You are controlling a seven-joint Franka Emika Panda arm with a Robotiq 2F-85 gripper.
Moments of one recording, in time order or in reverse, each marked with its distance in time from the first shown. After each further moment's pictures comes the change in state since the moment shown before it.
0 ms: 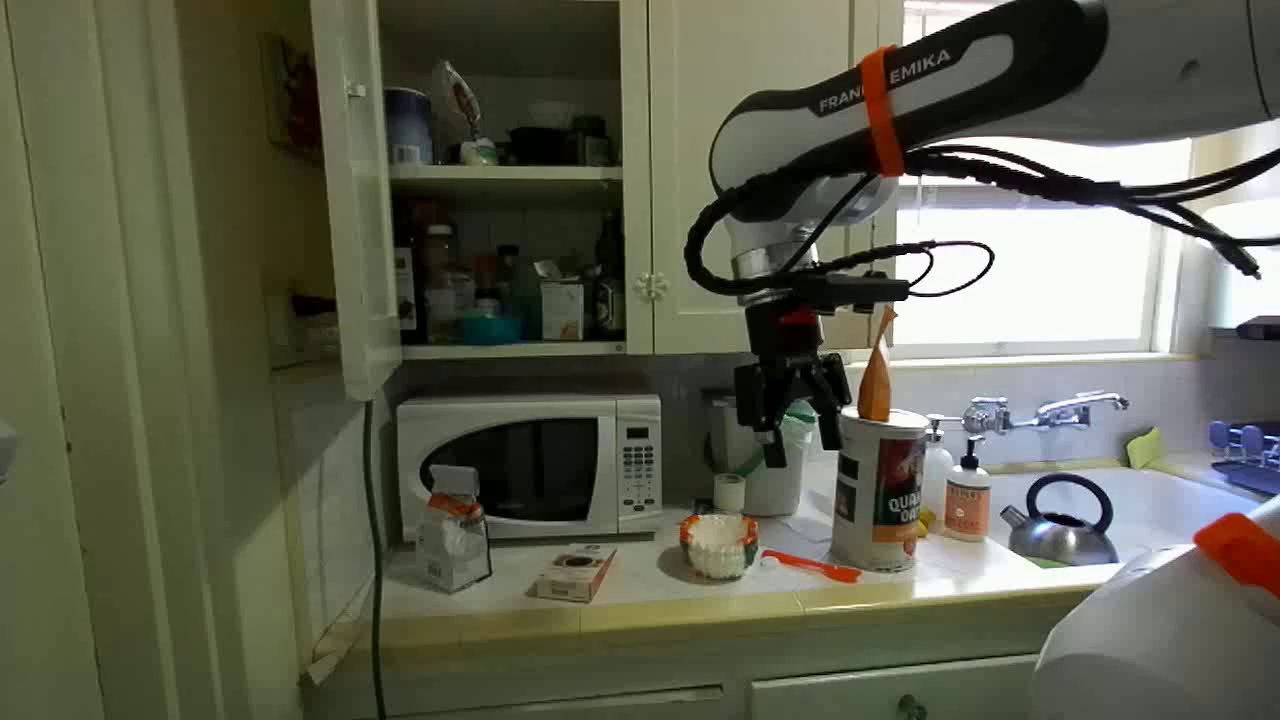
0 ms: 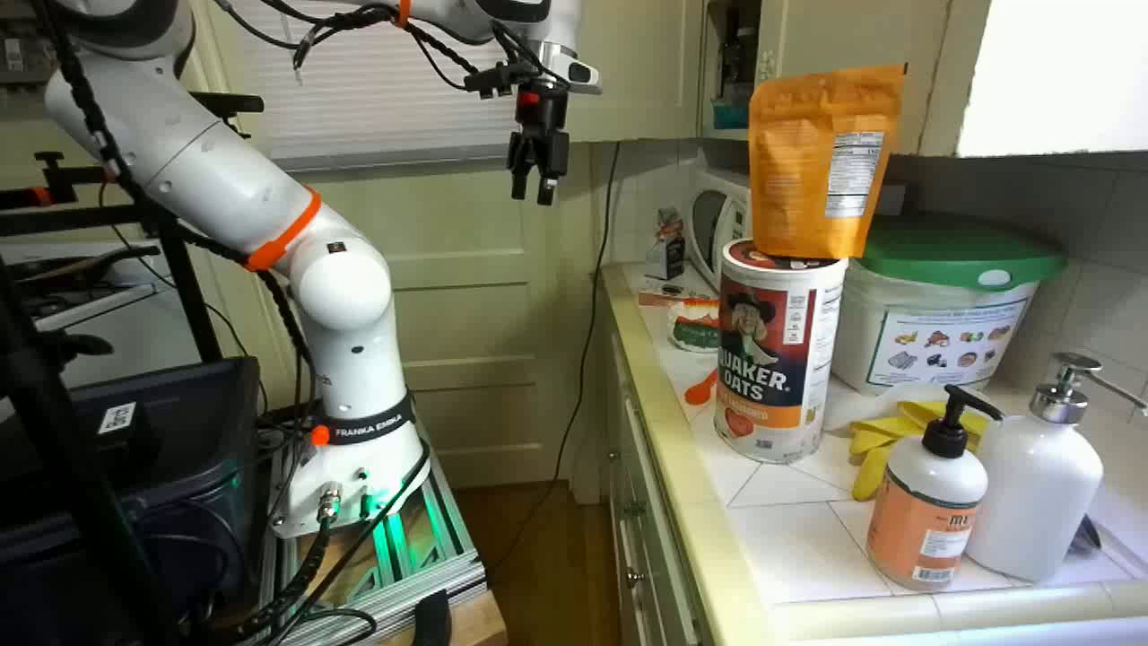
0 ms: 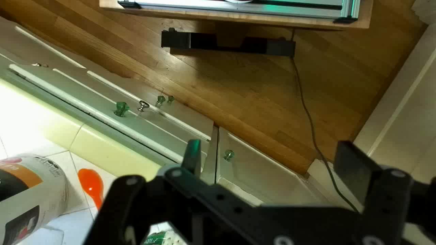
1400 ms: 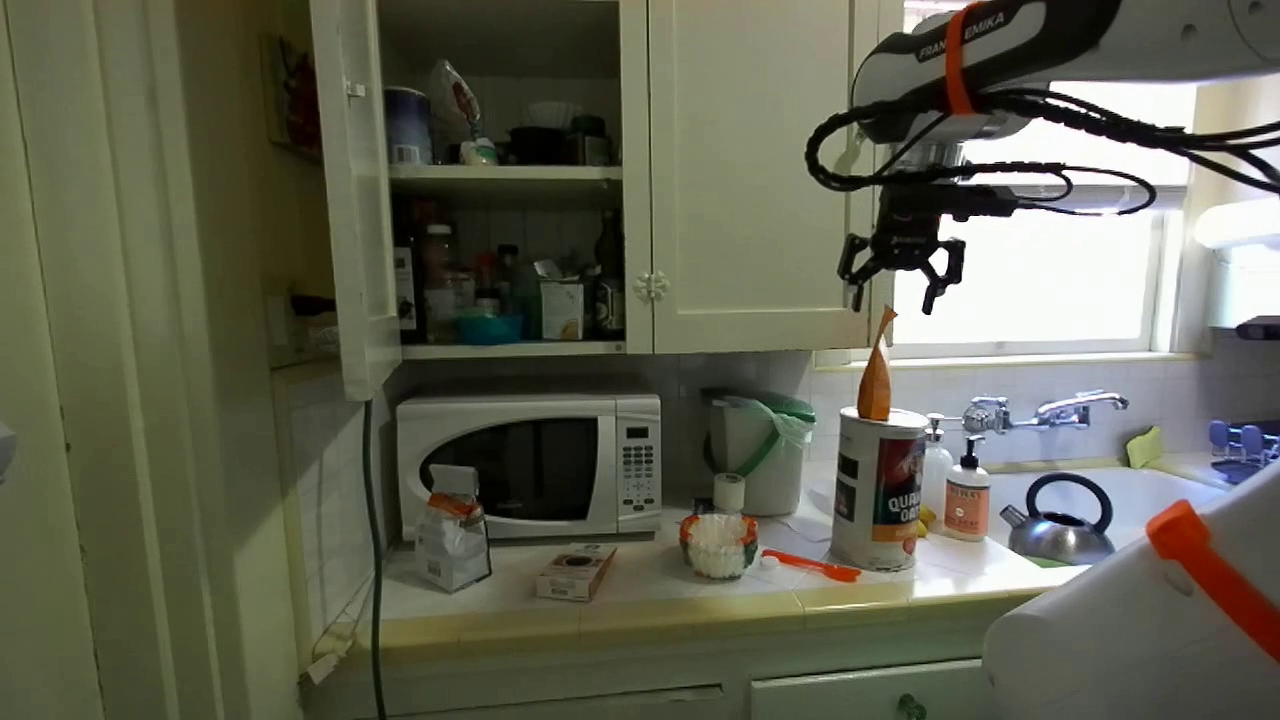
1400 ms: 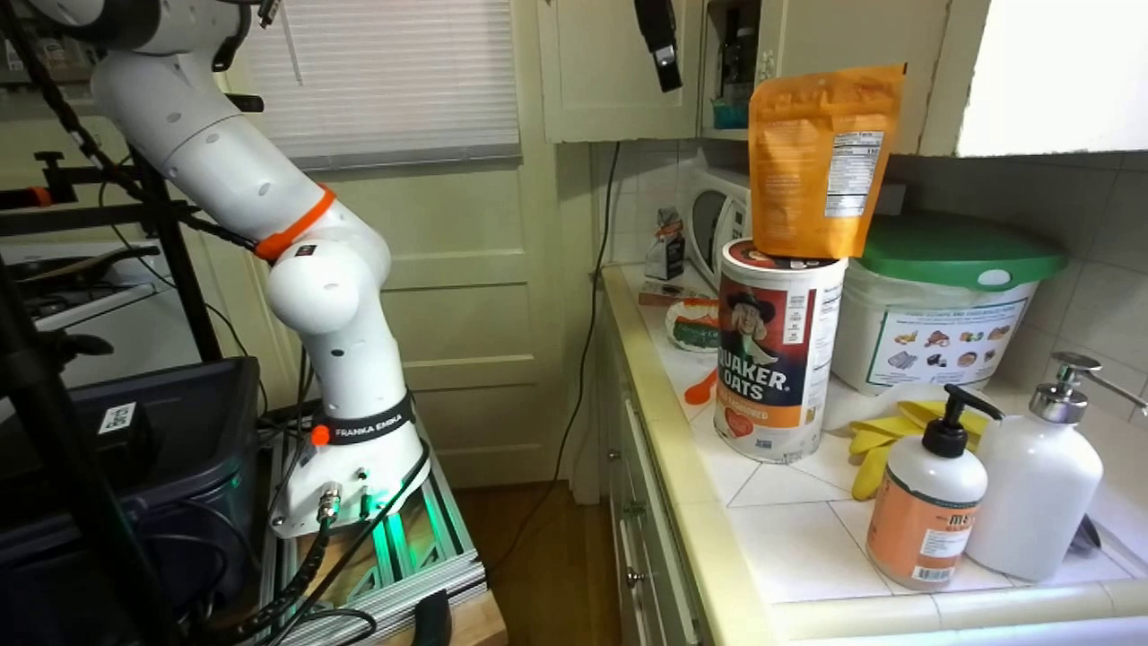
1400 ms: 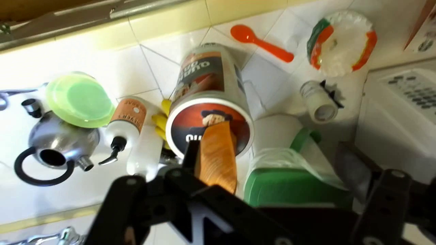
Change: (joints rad) arm -0.326 0.088 -0.227 0.312 -0.115 0.304 0.248
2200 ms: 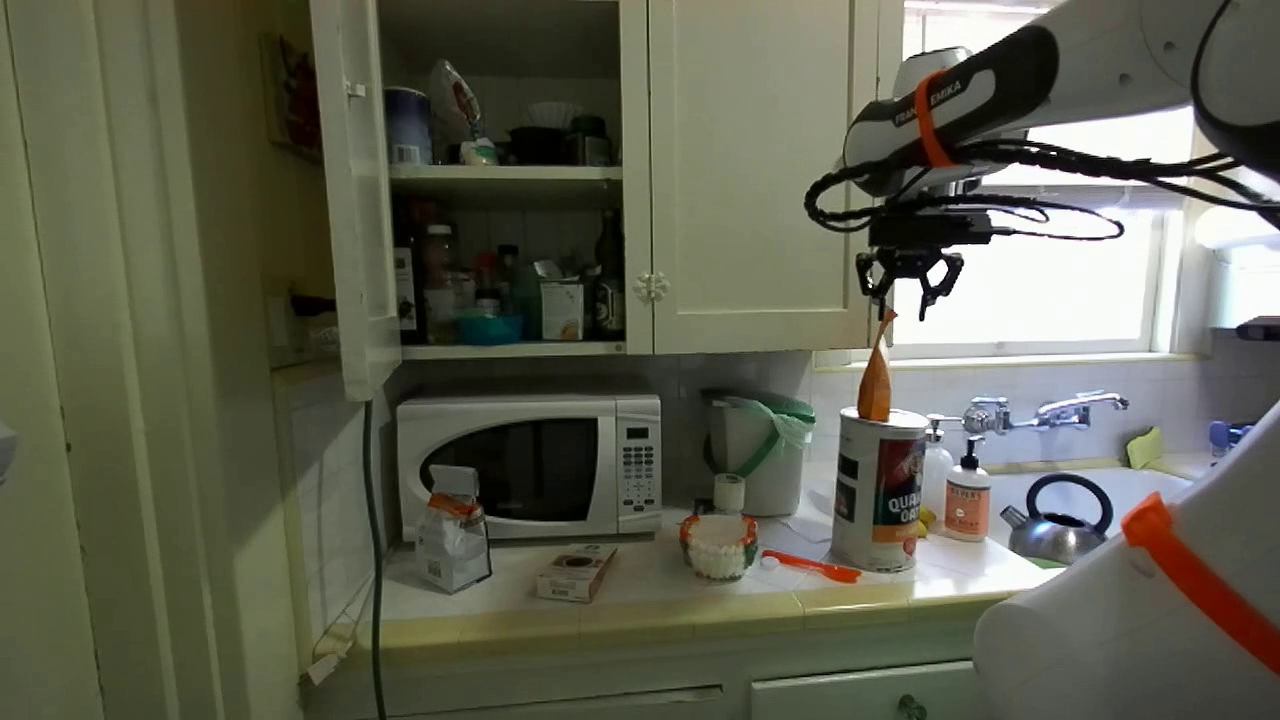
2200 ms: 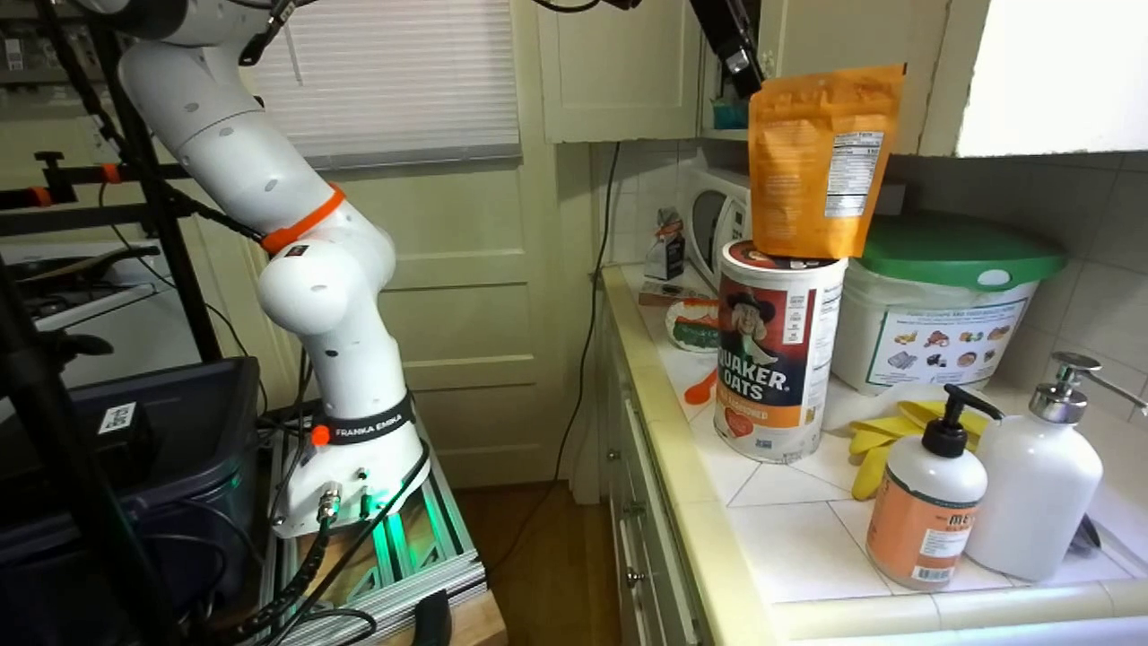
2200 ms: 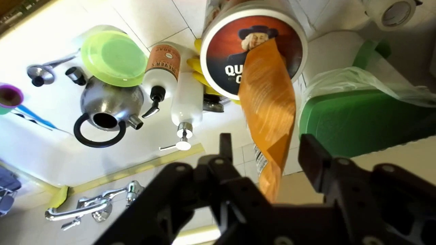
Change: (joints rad) arm -0.101 0.090 0.027 -0.023 -0.114 0.262 0.184
